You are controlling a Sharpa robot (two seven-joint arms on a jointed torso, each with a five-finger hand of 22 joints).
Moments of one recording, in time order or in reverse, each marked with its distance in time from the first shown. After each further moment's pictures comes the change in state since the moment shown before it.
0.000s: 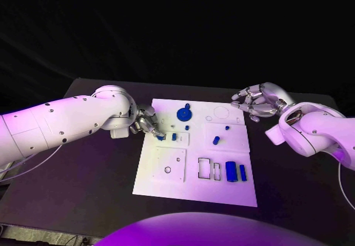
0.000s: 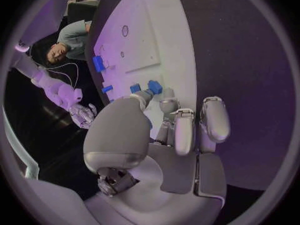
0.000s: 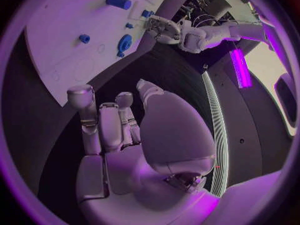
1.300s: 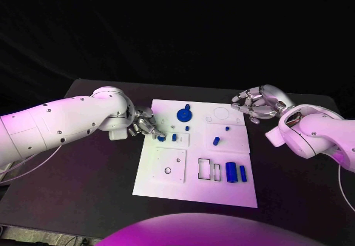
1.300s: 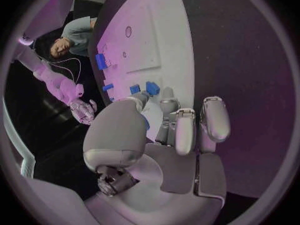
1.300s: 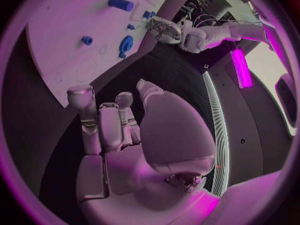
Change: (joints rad) left arm -0.002 -0.010 -0.003 -0.011 0.058 0.007 0.000; left_hand -0.121 -0.020 -0.075 0.002 0.001 0.010 0.005 -0.006 -0.009 -0.004 0.004 0.009 -0.009 0.000 0.007 0.000 0.000 0.000 -0.003 0.003 -0.003 0.003; right arm -0.008 0.000 0.000 -0.005 0.000 0.000 0.000; right_hand 0.000 0.000 0.000 0.000 0.000 0.000 0.000 0.000 0.000 0.000 0.000 0.000 0.000 0.000 0.000 0.000 0.000 0.000 0.000 0.000 0.000 0.000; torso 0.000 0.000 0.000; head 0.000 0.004
